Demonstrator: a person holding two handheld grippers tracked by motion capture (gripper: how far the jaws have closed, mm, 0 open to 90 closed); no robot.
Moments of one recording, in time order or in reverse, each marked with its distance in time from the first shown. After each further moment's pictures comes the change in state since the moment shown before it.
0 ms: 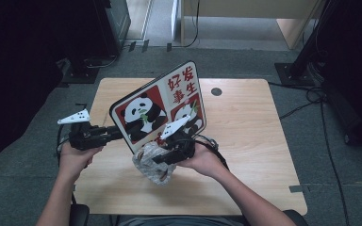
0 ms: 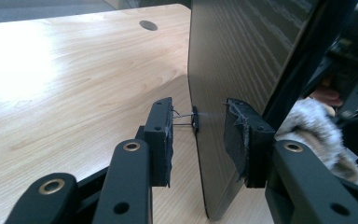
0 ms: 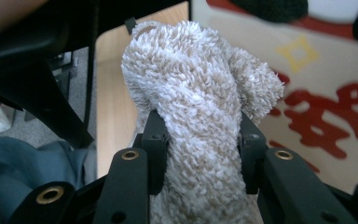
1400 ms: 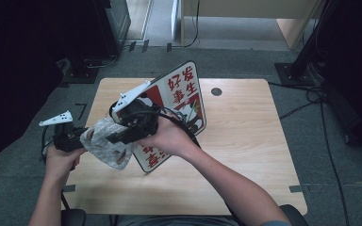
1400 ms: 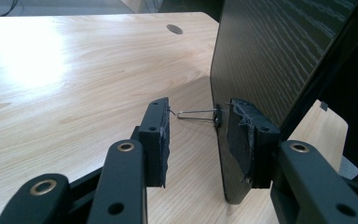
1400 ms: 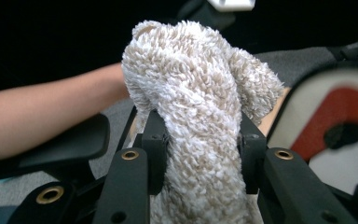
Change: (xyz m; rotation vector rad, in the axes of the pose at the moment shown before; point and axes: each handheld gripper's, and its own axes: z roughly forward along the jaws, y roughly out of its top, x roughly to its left) left arm 0.023 -0.016 -0.033 -0.039 0.056 -0.078; right arm 0.053 0.139 -0.015 -0.099 0.045 -0.129
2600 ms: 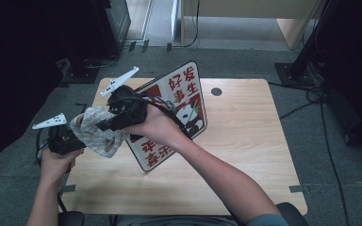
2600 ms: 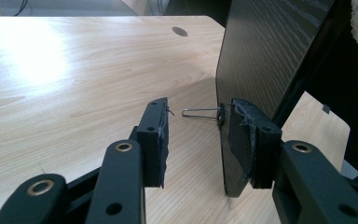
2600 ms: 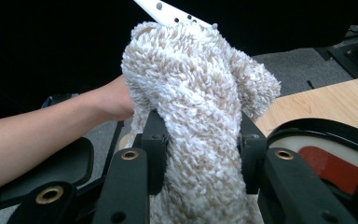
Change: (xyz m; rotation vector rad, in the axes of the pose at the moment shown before) left arm 0.004 -0.007 -0.011 -0.020 0.014 -0.010; right arm -0.013 0.030 0.010 -0.009 -0.038 0.038
